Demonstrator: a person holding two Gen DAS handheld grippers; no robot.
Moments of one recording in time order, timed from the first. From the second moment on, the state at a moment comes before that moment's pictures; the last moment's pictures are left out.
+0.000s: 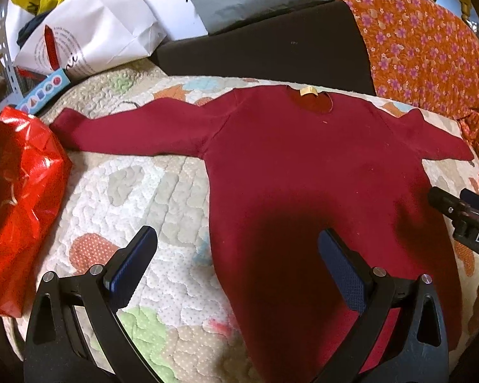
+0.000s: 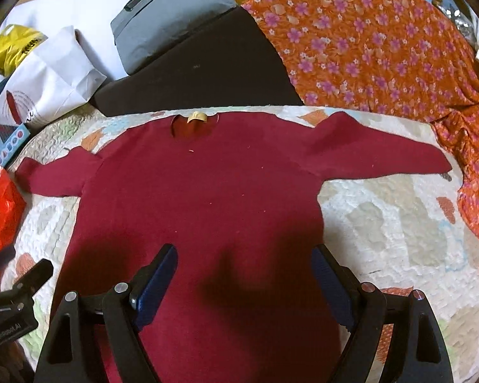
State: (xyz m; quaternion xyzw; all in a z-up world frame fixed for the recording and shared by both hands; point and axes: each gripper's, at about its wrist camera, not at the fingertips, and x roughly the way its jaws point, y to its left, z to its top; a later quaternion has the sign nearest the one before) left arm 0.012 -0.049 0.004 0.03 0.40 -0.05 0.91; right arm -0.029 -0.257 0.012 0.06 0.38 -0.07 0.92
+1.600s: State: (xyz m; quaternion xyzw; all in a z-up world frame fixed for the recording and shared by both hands) left arm 0.031 -0.029 -0.012 0.02 0.43 -0.02 0.90; right arm 0.005 -0.215 0.000 0.04 0.41 -0.02 0.91
